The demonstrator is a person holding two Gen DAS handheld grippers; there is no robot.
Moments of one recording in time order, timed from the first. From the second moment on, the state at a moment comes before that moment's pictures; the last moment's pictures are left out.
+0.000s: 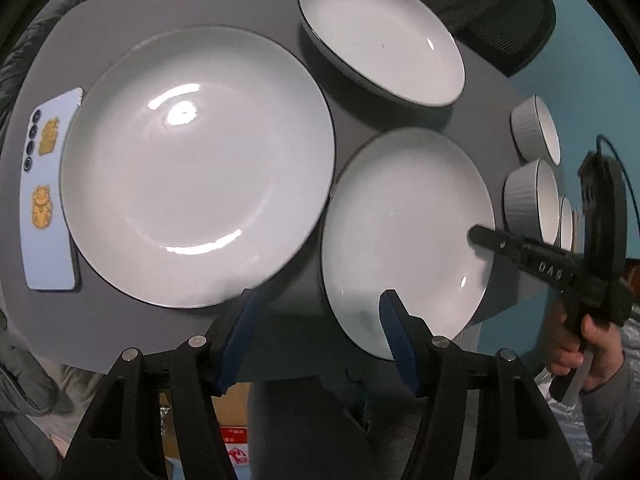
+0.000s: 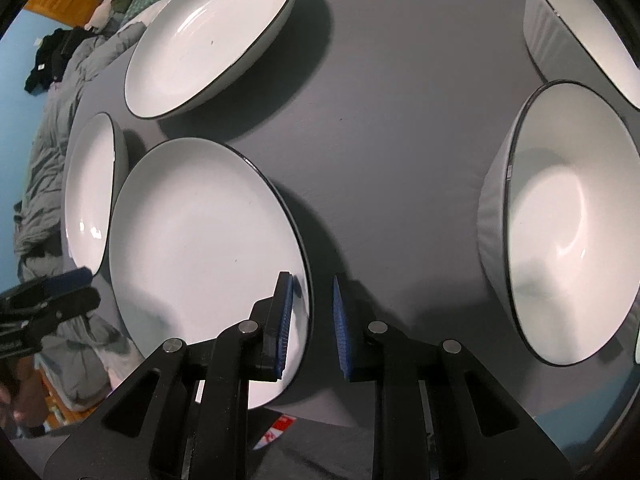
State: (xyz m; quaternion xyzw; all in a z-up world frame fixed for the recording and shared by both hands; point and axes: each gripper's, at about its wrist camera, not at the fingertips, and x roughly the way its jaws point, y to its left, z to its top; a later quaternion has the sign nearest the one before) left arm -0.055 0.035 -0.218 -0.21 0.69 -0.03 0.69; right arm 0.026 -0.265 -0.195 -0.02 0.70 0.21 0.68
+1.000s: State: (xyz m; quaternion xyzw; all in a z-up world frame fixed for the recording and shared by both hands) left arm -0.025 0.026 -0.260 -0.22 0.70 -0.02 0.68; right arm 0.029 -0.214 -0.215 0.00 0.72 0.24 0.65
